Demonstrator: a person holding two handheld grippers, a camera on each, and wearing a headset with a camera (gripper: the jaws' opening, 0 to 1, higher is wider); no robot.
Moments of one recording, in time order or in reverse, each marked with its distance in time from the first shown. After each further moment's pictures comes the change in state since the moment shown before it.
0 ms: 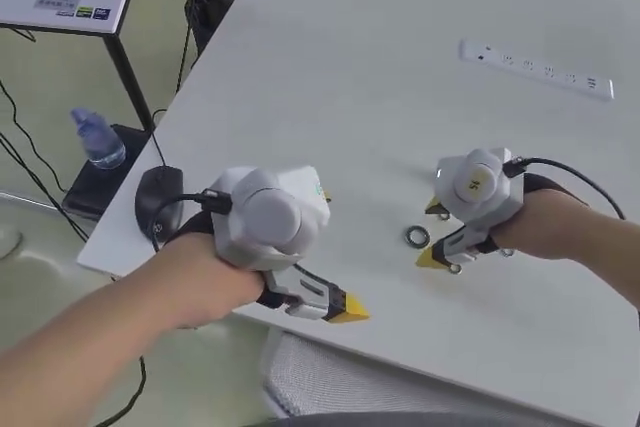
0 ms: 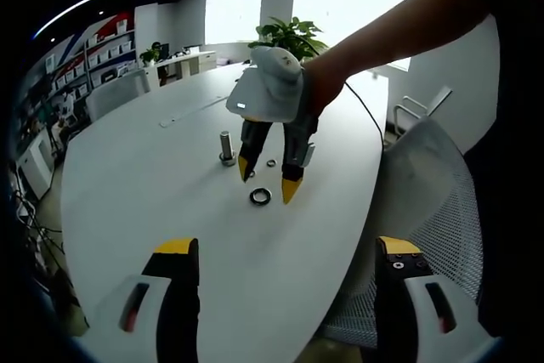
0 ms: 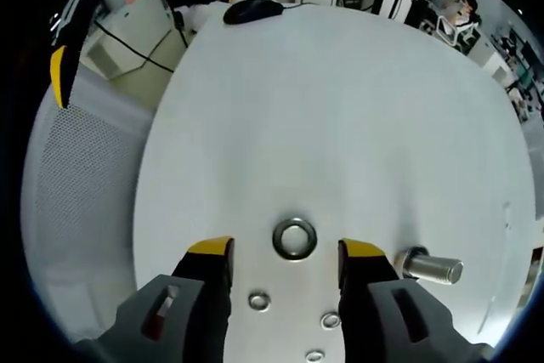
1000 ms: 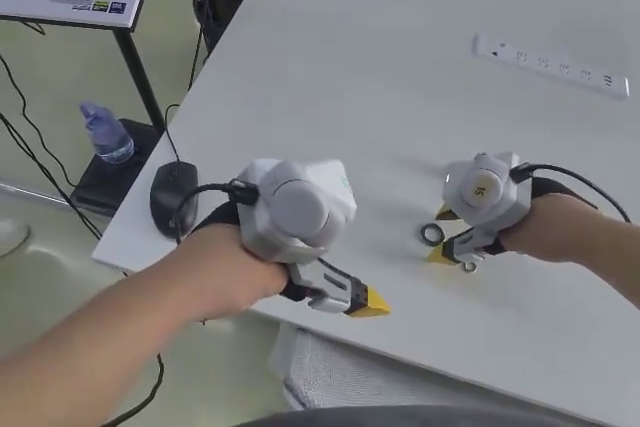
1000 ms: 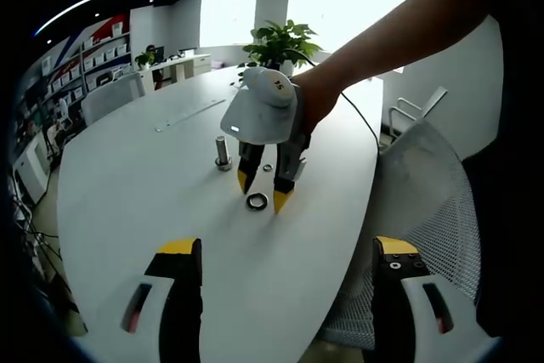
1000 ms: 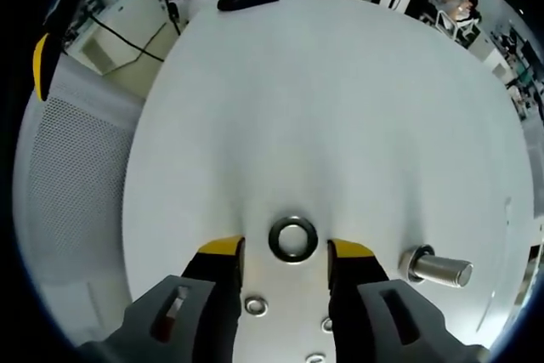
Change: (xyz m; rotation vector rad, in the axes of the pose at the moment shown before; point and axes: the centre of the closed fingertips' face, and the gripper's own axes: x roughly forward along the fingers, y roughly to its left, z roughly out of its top) left arm 0.001 -0.002 0.006 0.010 -0.017 -0.030; right arm 0.010 0.002 -0.003 0.007 0.055 -0.021
